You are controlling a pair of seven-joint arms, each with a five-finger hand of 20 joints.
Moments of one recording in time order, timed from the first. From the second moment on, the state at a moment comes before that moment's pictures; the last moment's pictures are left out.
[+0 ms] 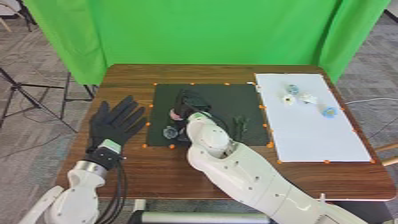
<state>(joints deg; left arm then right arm) 113.7 -52.2 -83.7 -114.0 11.3 5.6 12.6 -60.4 -81.8 34.8 -79.2 -127.0 6.6 36.9</state>
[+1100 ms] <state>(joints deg) 115.6 -52.9 -85.1 -115.0 10.7 6.3 15.5 -62.7 -80.3 39.7 -87.5 -126.4 -1.8 35.8</state>
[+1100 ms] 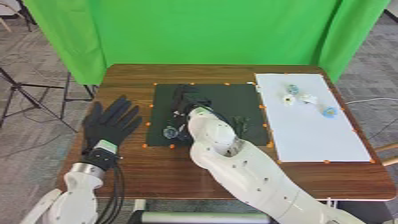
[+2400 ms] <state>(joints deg) 126.3 -52.0 -94.3 -119.7 8.1 8.5 28.5 -90.3 -54.7 76.7 -109.9 -131.2 -3.3 47.5</state>
